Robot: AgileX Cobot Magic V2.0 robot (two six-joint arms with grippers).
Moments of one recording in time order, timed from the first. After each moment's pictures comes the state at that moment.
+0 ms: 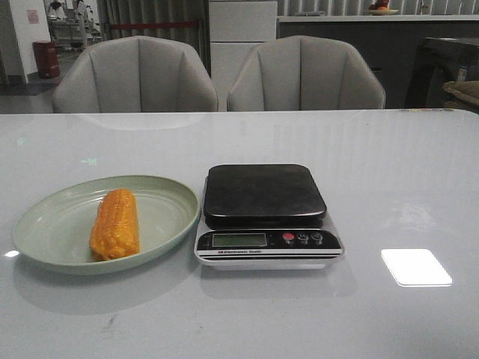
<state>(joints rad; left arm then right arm) 0.06 -0.01 0.01 0.10 0.08 -0.16 0.53 0.12 -0.17 -0.02 0.18 0.10</state>
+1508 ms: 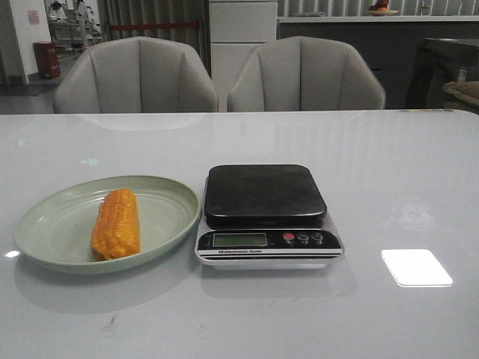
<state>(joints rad) 0.06 -0.01 0.01 0.09 0.08 -0.16 0.04 -0.01 0.03 -0.02 -0.06 0.10</state>
